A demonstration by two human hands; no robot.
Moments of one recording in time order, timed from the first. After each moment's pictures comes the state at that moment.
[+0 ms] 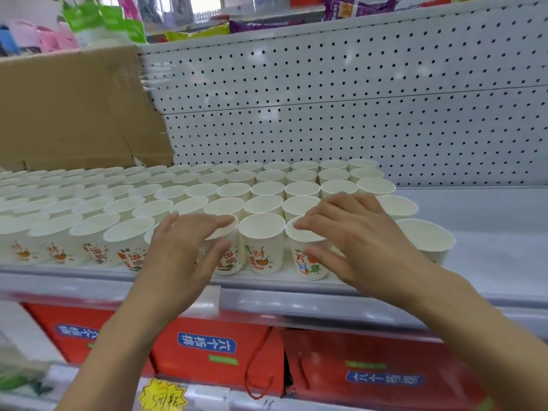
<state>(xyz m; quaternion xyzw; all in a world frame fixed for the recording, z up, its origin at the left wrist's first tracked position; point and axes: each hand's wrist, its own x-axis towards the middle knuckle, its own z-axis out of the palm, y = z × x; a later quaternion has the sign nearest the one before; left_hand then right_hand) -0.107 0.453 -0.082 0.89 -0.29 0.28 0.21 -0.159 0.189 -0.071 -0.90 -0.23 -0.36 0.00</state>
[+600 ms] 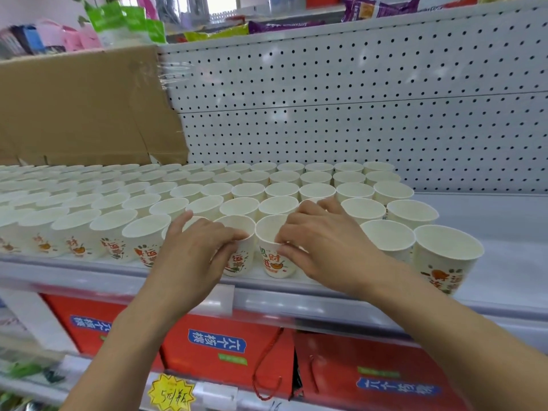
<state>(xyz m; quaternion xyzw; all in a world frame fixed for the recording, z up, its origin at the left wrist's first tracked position) -0.101 0.459 -0.082 0.90 -0.28 0.29 0.15 -0.129 0.237 -0.066 -0.93 -0.26 -0.25 0.02</state>
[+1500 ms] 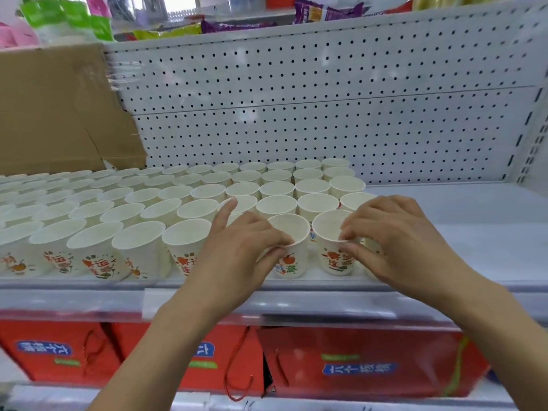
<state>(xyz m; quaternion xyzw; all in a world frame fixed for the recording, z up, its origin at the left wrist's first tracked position) -0.121 0.365 -0.078 0.85 -0.43 0.26 0.18 -0.191 0.127 -0.078 -0.93 -0.13 -0.33 0.05</state>
